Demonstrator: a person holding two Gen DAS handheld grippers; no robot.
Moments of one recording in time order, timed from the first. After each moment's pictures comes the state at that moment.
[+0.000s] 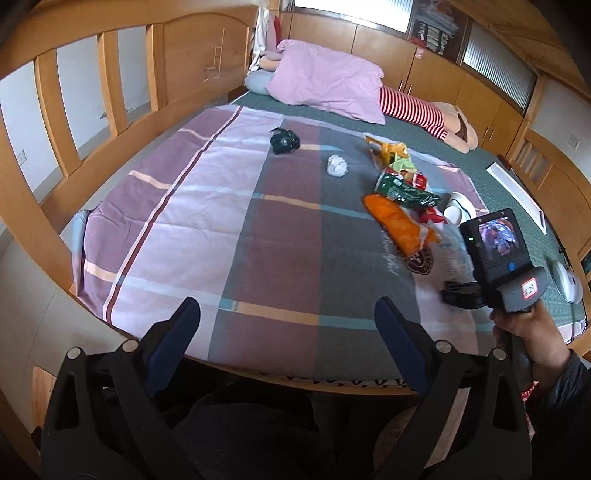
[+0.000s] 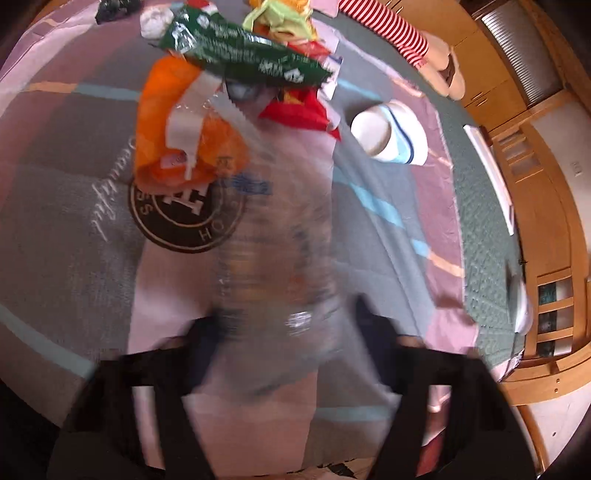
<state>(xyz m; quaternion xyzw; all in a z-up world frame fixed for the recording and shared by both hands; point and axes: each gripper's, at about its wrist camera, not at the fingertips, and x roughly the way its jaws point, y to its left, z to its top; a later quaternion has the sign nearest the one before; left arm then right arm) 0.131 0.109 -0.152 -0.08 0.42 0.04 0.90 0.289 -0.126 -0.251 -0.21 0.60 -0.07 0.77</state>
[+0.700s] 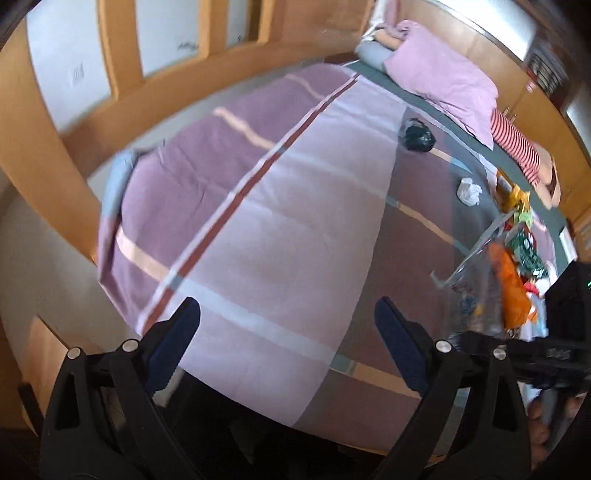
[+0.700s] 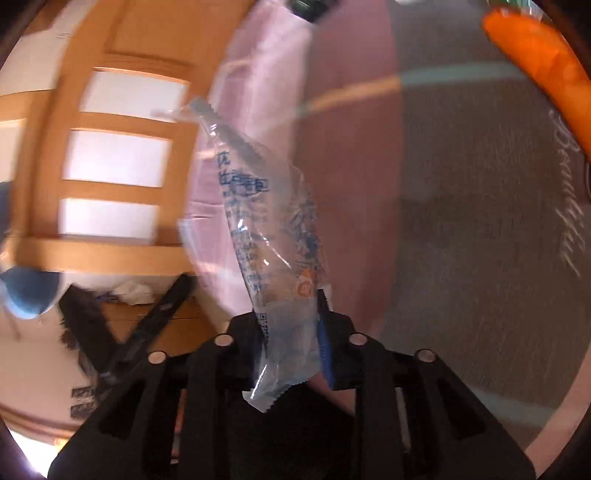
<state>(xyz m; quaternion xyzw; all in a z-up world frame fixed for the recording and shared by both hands) 0.205 0.239 -0.218 -0.20 0.48 0.18 0.84 0.325 -0.002 -0.268 0.24 0.67 0.32 0.62</state>
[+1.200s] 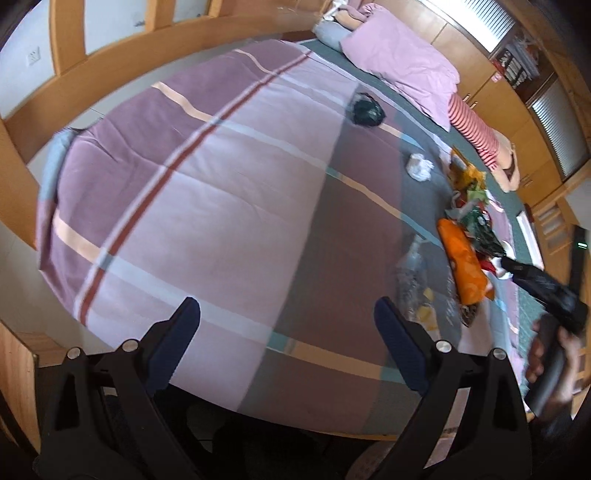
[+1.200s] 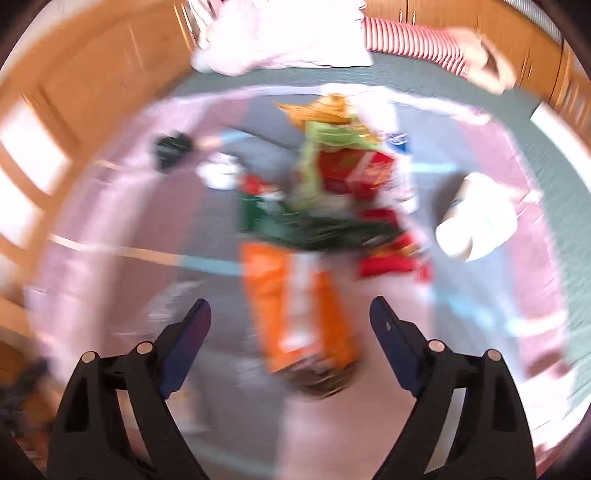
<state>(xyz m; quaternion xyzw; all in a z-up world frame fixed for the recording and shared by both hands) 0.213 0.212 -0.227 -0.23 0.49 0.06 0.83 0.370 -0.112 -0.194 -0.01 0.54 0.07 0.84</state>
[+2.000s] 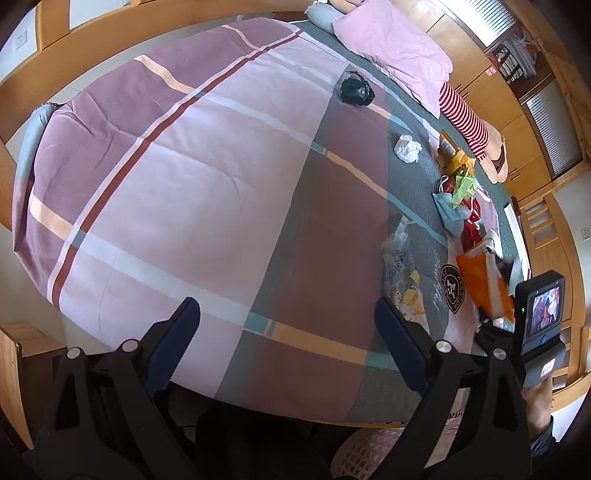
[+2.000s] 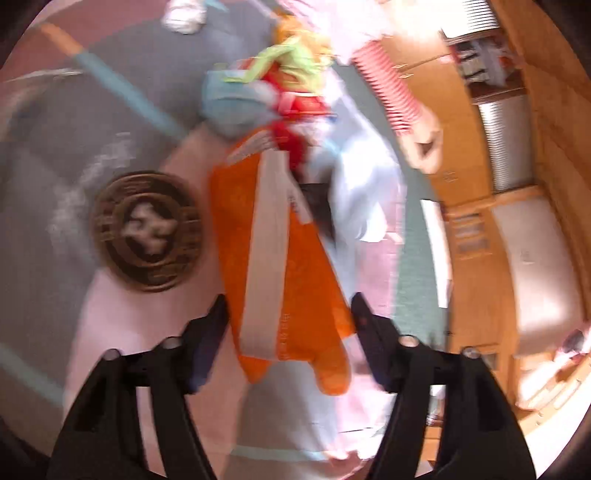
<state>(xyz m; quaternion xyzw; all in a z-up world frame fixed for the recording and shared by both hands) 0.216 0.206 -0.240 -0.25 0.52 0.03 0.82 0.308 -0.107 -0.244 -0.39 0.52 -0.06 0.76</state>
